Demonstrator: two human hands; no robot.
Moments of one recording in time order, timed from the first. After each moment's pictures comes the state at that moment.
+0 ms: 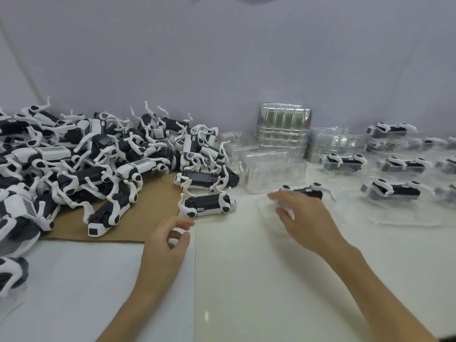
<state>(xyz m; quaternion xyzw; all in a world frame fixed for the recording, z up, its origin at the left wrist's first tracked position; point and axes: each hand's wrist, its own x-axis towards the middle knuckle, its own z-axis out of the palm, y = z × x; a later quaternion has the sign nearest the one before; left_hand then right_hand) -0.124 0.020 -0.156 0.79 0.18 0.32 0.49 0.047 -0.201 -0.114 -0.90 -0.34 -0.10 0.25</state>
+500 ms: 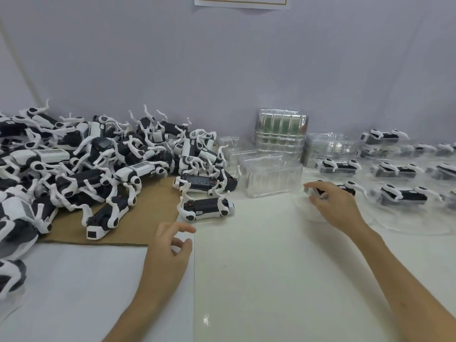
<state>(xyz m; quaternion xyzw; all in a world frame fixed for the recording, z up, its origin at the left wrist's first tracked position) -0.127 0.013 -0.154 0.80 0.19 0.31 0.47 0.118 -0.244 -0.113 -0.91 -0.20 -0.09 0.35</state>
